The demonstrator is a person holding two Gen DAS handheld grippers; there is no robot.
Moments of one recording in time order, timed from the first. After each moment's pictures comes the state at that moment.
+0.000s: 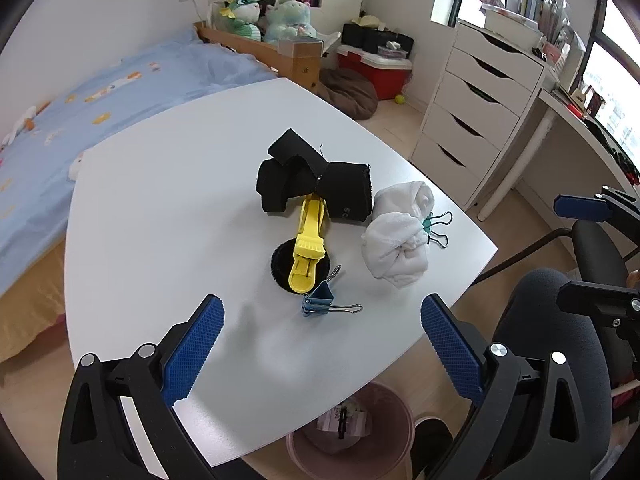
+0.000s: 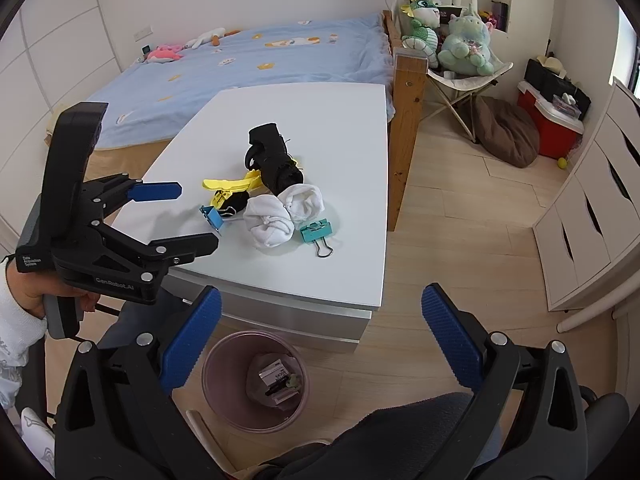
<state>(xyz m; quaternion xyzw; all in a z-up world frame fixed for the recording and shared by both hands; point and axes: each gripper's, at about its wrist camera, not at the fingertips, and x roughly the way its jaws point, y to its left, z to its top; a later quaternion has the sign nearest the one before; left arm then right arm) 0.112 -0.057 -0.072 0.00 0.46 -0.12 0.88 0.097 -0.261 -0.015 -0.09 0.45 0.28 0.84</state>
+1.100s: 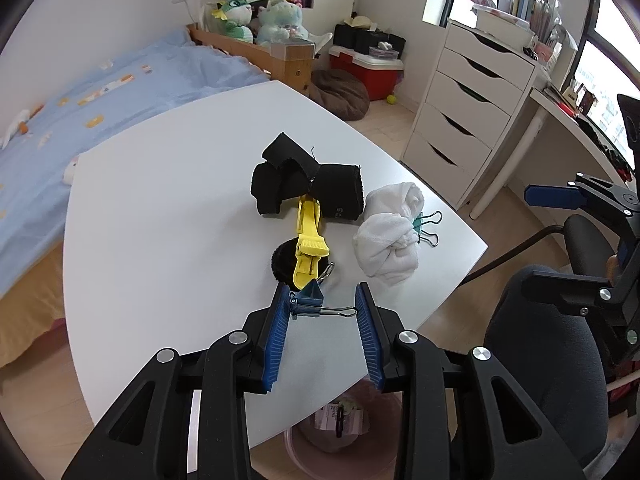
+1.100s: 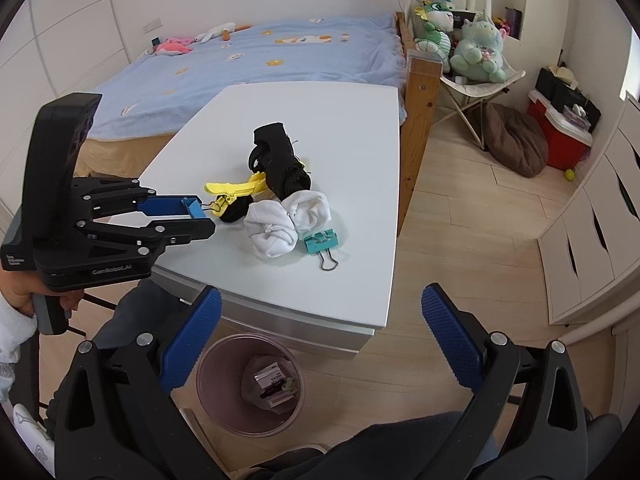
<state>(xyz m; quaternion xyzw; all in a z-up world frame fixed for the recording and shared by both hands) 0.106 -0.054 -0.065 0.00 0.45 -0.13 0.88 0.106 -0.248 -0.020 -0.11 0.44 0.30 0.84</state>
